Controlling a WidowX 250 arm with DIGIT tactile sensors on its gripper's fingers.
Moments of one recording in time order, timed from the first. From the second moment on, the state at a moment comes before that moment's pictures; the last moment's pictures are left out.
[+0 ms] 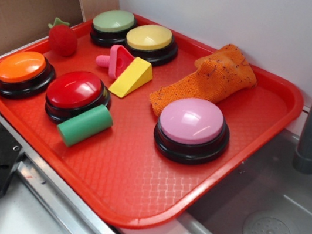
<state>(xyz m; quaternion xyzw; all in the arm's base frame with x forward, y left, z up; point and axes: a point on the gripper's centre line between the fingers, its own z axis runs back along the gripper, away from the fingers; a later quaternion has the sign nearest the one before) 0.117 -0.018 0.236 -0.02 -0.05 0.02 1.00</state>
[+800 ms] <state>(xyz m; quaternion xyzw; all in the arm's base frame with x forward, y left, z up) 0.131 -0.037 0.165 -0.02 0.01 0.03 1.00</state>
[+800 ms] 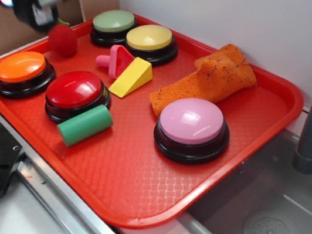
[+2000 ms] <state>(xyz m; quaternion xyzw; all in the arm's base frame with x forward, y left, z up) 0.129 -0.030 0.030 0.03 0.05 0.17 0.98</state>
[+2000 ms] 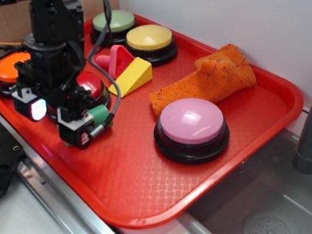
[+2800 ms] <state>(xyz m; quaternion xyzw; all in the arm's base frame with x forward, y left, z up) 0.140 -0.042 0.009 -0.01 0.00 0.15 0.99</state>
